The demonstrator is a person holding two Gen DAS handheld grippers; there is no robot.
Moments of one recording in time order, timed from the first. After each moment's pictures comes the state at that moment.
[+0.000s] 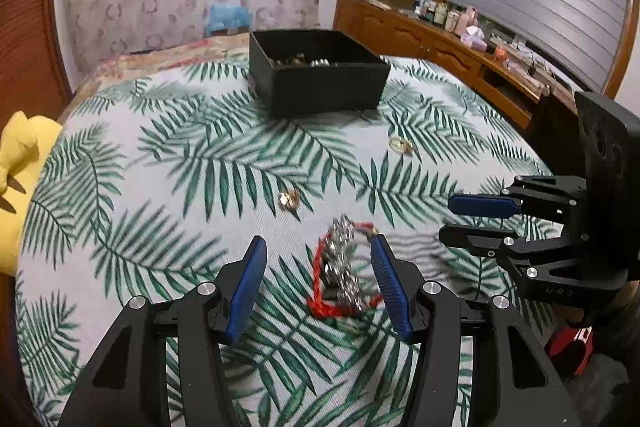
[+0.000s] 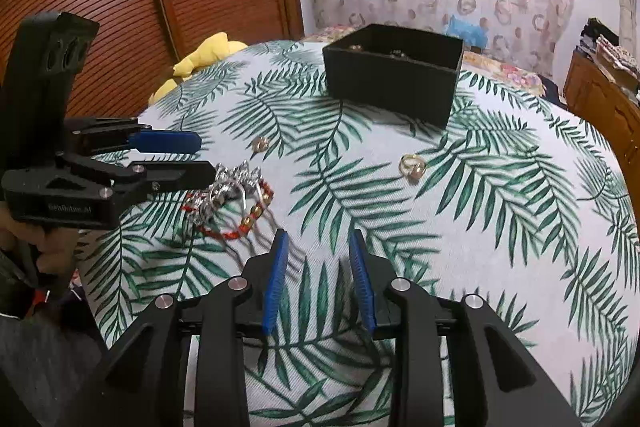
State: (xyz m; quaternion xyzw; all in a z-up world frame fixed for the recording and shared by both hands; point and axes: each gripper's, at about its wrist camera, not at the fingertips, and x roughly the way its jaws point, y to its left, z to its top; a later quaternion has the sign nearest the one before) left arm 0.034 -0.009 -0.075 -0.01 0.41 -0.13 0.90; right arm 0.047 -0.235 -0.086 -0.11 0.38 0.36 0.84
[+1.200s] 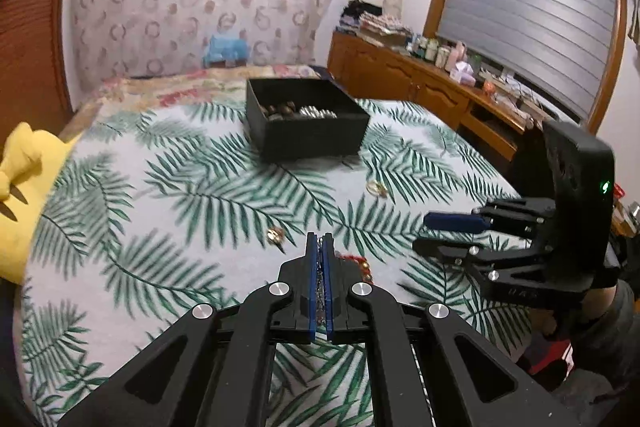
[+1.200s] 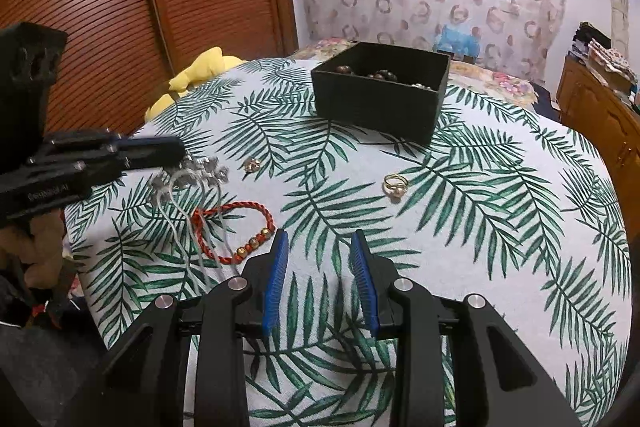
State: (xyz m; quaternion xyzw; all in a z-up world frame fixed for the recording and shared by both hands) left arm 0.016 -0.008 -0.040 -0.04 0.34 -0.13 0.93; right arm 0.052 -0.241 -0.073 -0.10 0.36 0.36 0.85
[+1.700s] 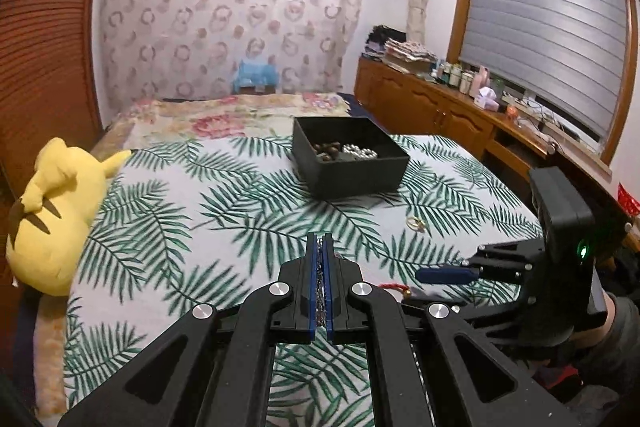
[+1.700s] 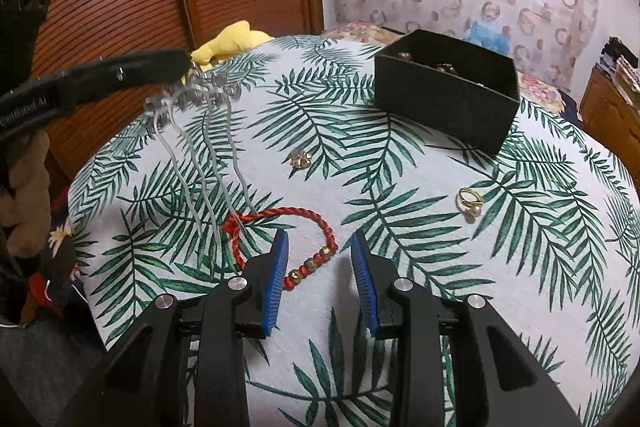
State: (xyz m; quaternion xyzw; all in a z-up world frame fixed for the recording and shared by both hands) left arm 0.011 0.024 -0.017 -0.03 0.30 -0.08 0.95; right arm 0.050 -0.191 -0.085 -0.14 0.38 0.39 0.83
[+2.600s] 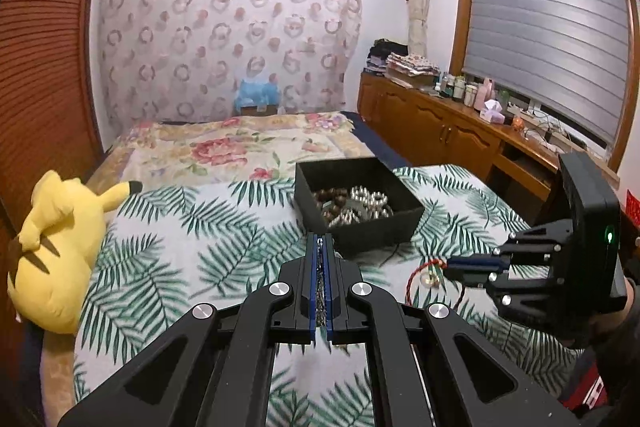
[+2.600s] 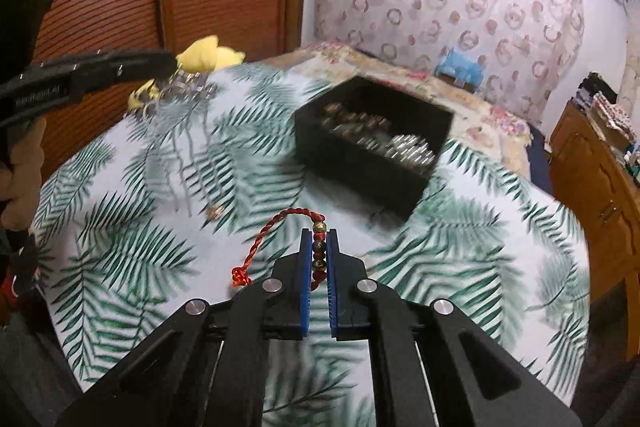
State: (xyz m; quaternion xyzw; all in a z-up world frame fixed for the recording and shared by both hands) left arm 0.068 0.020 0.007 -0.02 0.27 -0.08 0.96; right arm 0.100 -0.219 -0.041 -0.18 0.33 0.35 0.86
